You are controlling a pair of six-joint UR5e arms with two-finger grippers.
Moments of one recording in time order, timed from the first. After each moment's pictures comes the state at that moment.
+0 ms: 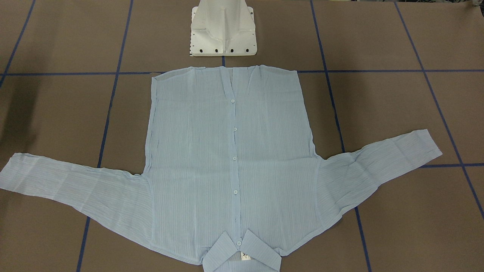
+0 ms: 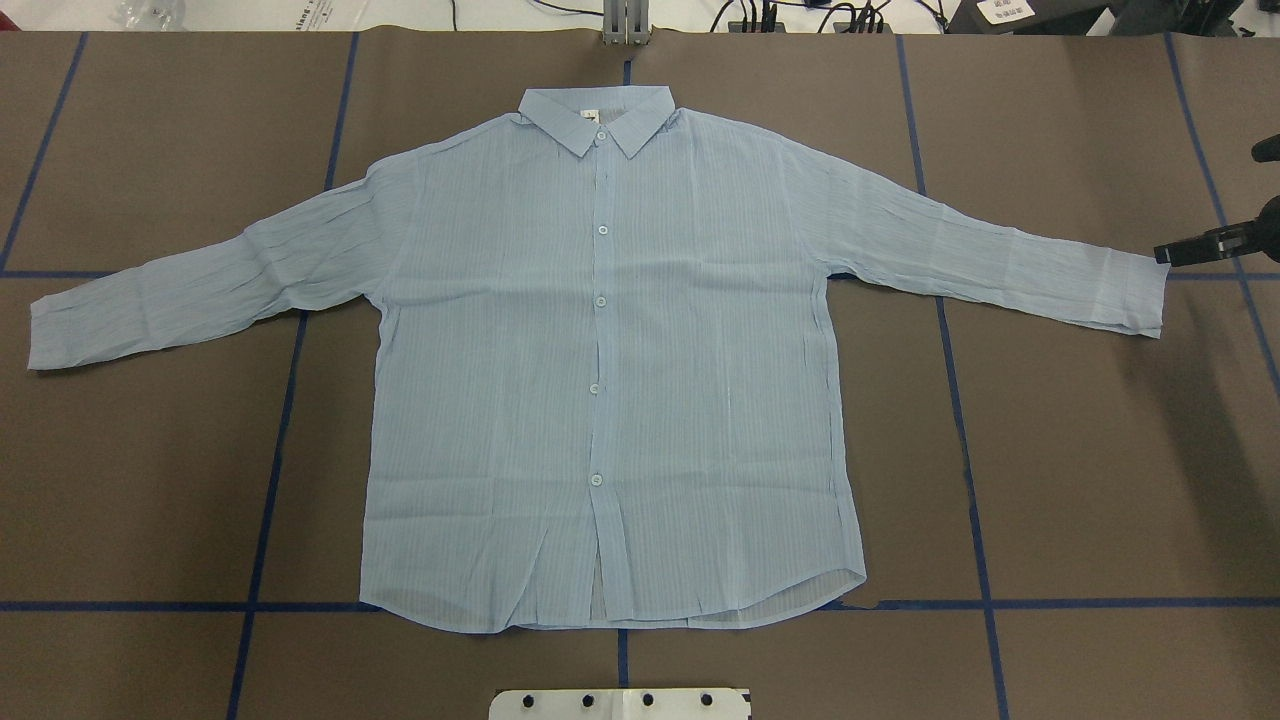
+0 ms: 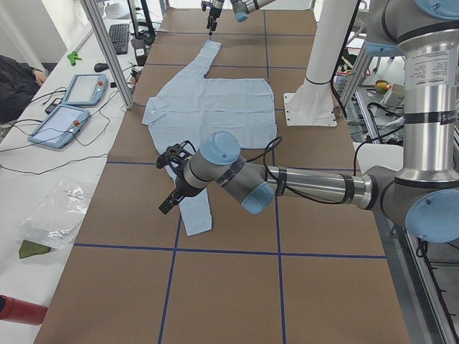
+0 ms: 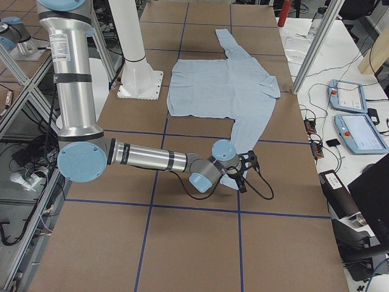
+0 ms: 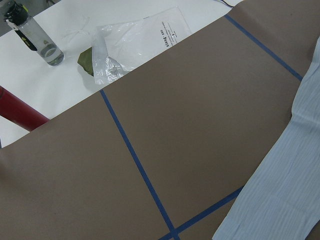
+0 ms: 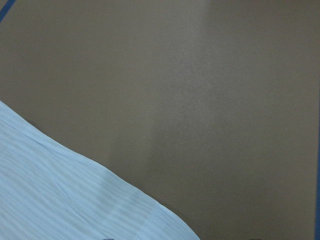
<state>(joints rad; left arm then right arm) -1.57 -1.48 -1.76 -2.21 -2.27 0.05 1.19 -1.48 1.26 -0.57 2.11 0.50</state>
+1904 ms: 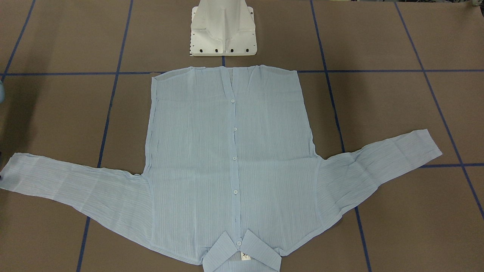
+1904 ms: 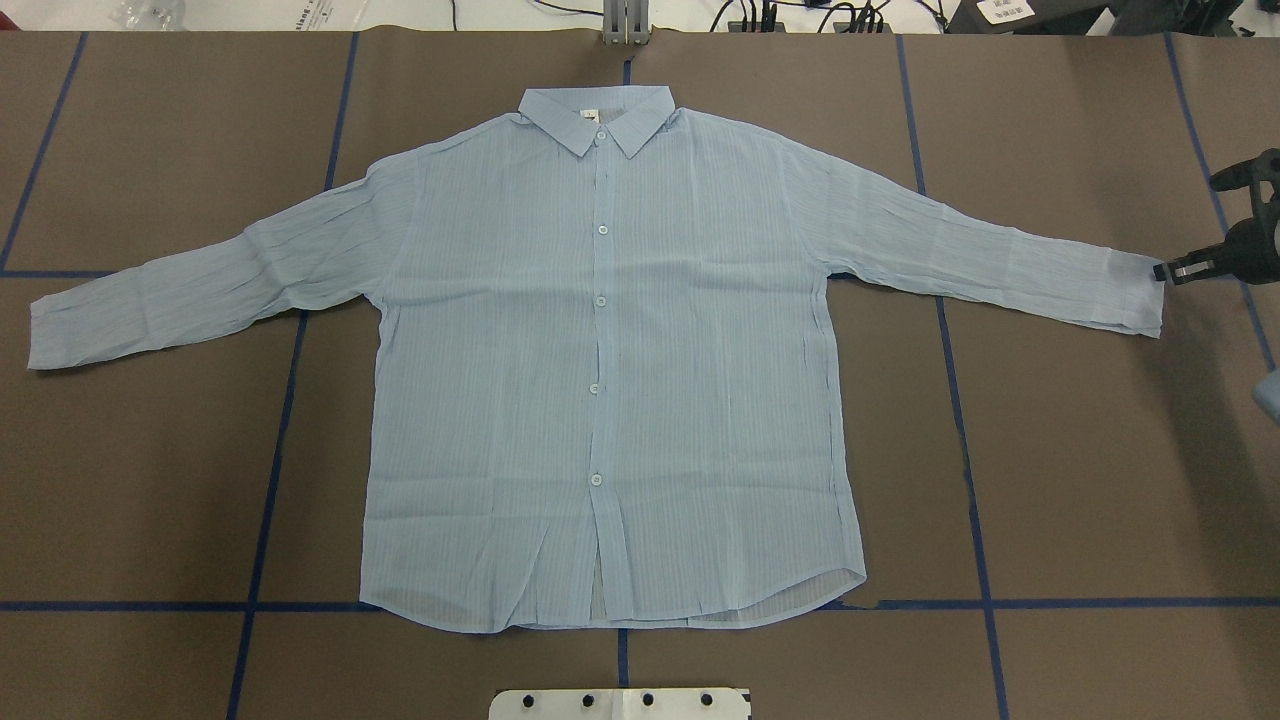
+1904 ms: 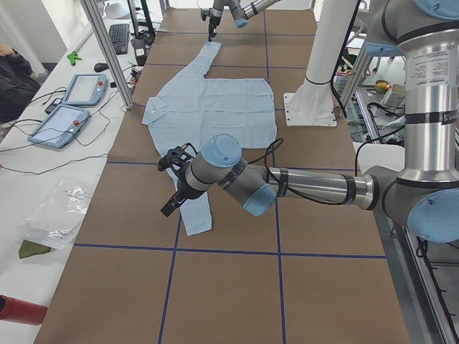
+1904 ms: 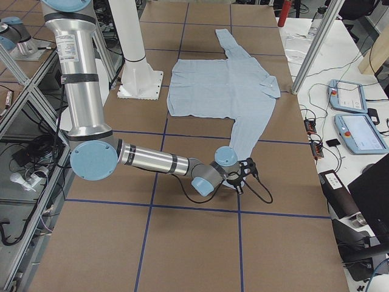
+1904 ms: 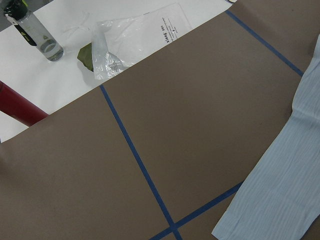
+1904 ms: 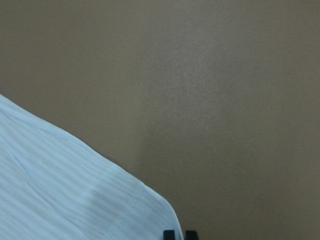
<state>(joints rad) -1.57 -1.47 -1.76 -2.21 -2.27 0.05 1.15 -1.45 1.17 -0.57 2.09 0.46</state>
